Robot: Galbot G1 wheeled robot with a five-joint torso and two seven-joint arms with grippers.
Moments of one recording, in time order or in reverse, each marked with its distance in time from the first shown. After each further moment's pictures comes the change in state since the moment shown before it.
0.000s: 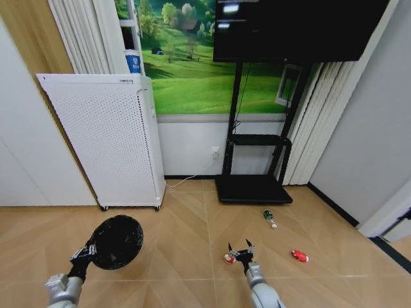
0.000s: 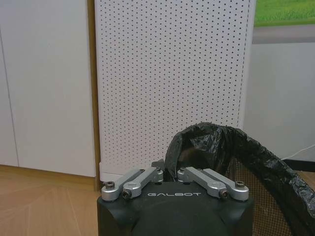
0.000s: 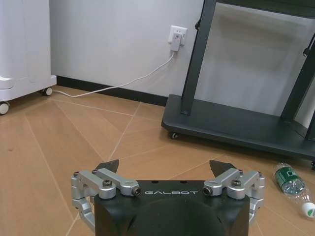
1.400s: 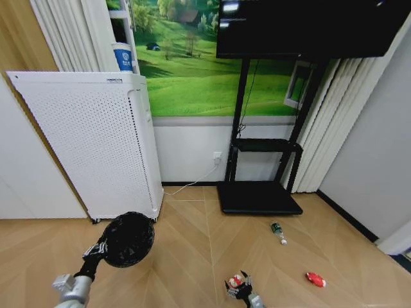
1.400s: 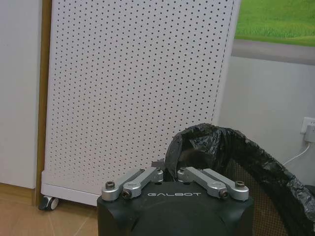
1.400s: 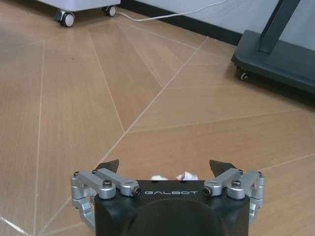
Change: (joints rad) left arm 0.006 -0.025 0.036 -0.018 -0.086 -0.021 0.097; right arm -0.126 -0.045 -0.050 -0.092 -0.117 -0.045 -0.195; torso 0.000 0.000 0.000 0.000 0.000
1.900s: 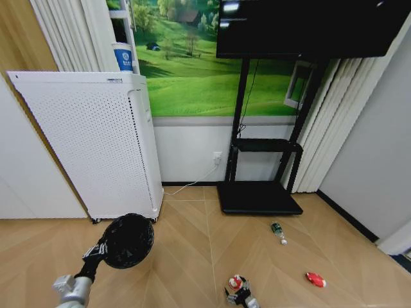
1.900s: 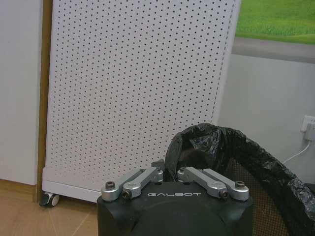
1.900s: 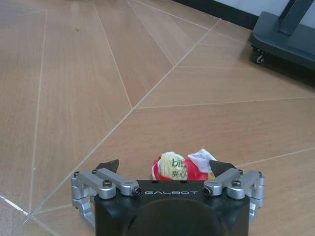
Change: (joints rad) left arm 0.010 -0.007 0.001 -0.002 0.001 -0.003 0.001; right arm 0.086 0.056 -0.020 -0.177 -0.074 0.030 -0.003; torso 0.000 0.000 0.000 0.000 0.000
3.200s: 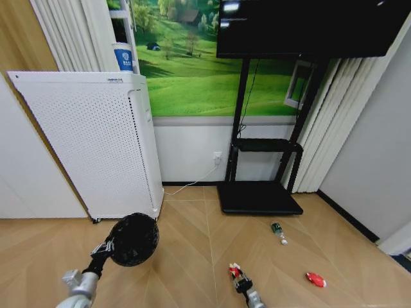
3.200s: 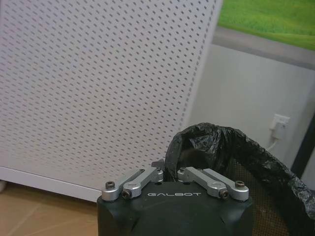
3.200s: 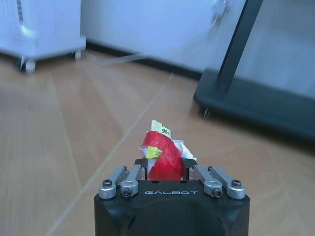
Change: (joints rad) left arm -0.142 0.125 0.205 0.122 -0.145 0.009 -0.023; right arm -0.032 -0.034 0.076 0.184 0.118 0.064 0.056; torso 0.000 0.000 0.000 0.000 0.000
